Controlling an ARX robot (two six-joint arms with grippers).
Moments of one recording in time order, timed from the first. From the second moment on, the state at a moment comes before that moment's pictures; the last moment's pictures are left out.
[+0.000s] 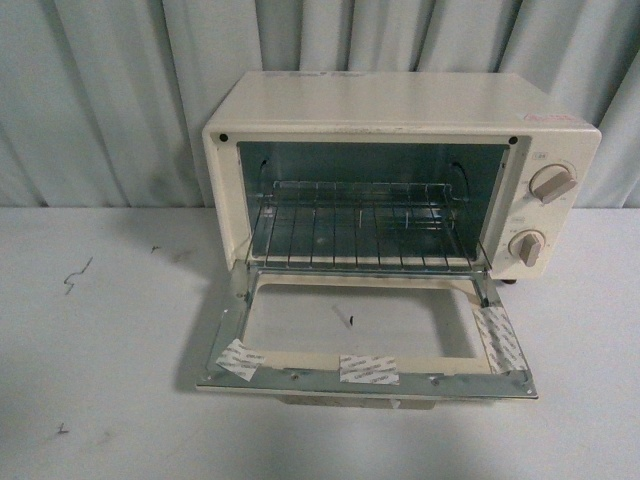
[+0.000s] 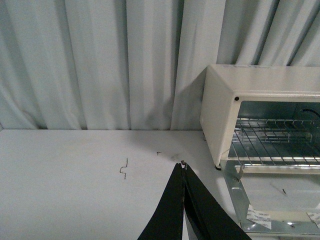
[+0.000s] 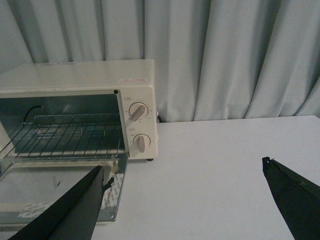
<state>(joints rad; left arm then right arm) 0.00 0.17 0.01 0.17 0.00 -0.02 0.00 0.00 0.01 0.00 0.00 0.01</state>
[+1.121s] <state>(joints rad) 0.00 0.01 0.01 0.00 0.00 -0.02 0.00 0.00 0.01 0.00 0.00 0.01</state>
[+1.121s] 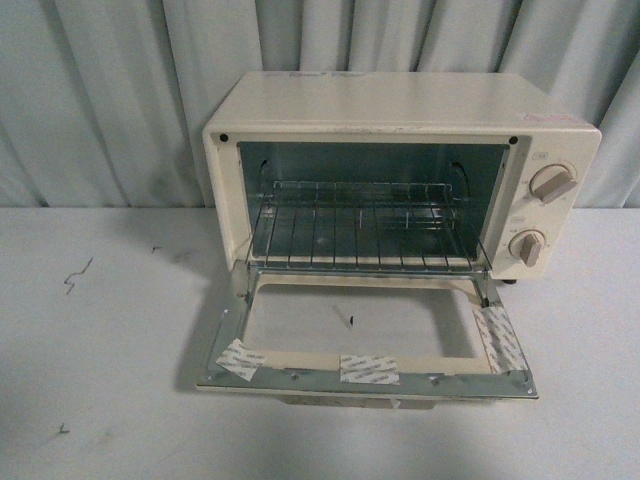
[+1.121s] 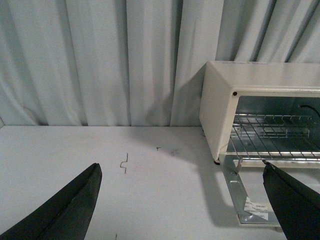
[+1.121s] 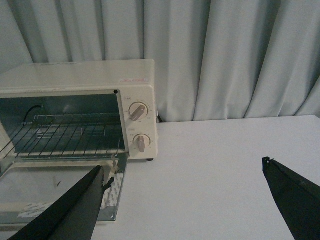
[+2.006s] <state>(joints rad) 0.00 0.01 0.01 0.00 0.00 -0.02 0.00 0.00 0.01 0.00 0.00 0.01</state>
